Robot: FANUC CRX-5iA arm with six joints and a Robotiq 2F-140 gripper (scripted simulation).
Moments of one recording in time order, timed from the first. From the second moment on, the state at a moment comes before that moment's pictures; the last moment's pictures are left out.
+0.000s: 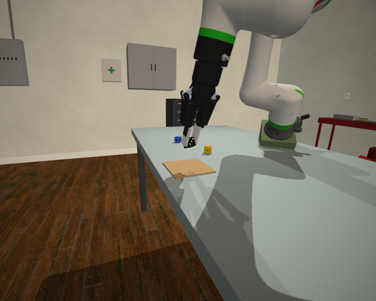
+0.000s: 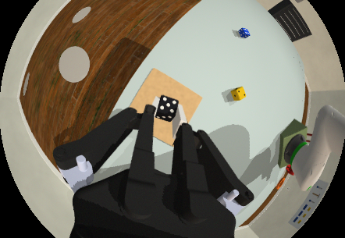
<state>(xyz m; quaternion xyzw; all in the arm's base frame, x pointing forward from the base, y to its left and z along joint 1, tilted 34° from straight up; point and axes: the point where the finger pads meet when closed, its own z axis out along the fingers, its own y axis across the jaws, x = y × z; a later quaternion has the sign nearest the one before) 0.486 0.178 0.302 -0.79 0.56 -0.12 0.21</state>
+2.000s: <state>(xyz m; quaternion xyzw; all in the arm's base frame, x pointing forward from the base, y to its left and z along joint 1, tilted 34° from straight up) 0.498 0.158 0.292 -0.77 0.42 0.22 0.42</state>
